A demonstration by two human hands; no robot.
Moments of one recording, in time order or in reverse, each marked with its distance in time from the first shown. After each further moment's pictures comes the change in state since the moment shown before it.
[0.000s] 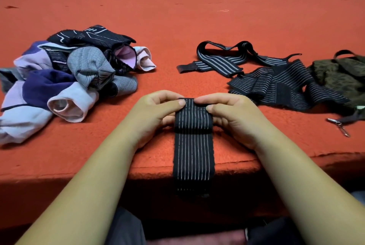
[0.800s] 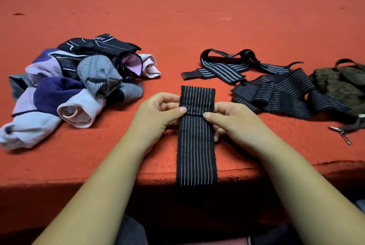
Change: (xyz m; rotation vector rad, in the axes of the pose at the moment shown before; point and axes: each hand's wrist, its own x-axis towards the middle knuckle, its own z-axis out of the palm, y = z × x) left_hand -0.003 0.001 -0.004 0.038 0.138 0.050; right_hand 0.006 -0.001 0.006 -0.320 0.067 0.010
